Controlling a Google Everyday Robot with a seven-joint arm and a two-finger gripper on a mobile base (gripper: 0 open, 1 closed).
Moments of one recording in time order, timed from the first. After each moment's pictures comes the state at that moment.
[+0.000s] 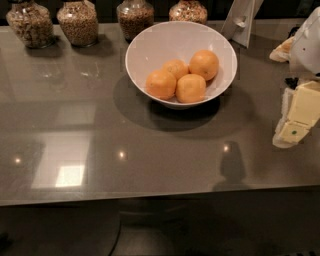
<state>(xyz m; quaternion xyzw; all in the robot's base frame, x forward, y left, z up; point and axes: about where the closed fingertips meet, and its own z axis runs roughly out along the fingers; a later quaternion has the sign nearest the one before) 0.438 -0.217 0.976 -0.60 0.78 -0.03 0.16</state>
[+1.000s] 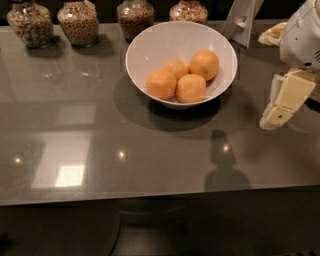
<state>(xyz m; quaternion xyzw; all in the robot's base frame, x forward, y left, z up) 0.476 -0.206 0.985 -0.63 0.74 -0.04 0.23</state>
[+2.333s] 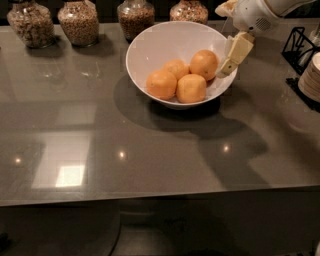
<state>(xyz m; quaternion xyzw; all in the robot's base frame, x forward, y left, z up) 0.648 -0.160 0.979 -0.66 0.67 0.04 0.34</state>
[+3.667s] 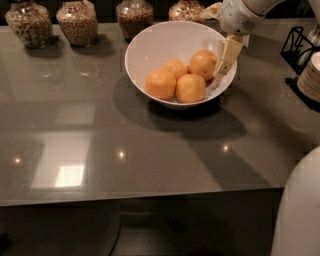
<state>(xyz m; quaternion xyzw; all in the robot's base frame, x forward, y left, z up) 0.681 -0.149 0.959 -0.73 0.62 -0.01 0.29</state>
